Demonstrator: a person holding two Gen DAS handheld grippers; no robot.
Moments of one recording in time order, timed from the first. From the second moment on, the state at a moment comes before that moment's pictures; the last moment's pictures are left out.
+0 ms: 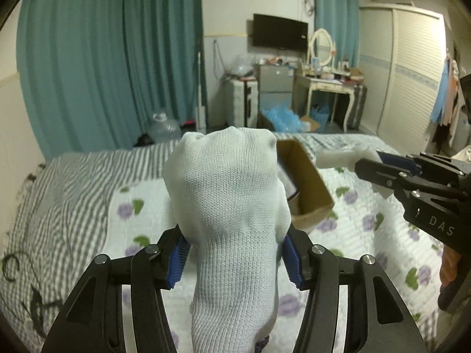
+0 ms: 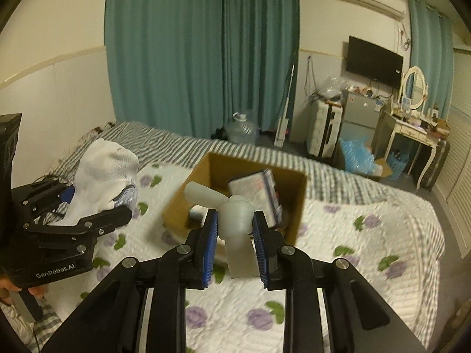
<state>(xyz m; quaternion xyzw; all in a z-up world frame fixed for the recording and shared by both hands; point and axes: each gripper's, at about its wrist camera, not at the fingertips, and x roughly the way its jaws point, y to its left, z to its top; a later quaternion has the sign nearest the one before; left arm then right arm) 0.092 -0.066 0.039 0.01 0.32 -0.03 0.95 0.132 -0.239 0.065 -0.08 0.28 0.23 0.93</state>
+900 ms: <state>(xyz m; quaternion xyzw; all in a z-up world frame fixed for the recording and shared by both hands) 0.249 -0.116 -0.037 0.04 0.35 -0.03 0.93 0.274 -0.259 -0.015 -0.04 0.32 0.23 0.92</state>
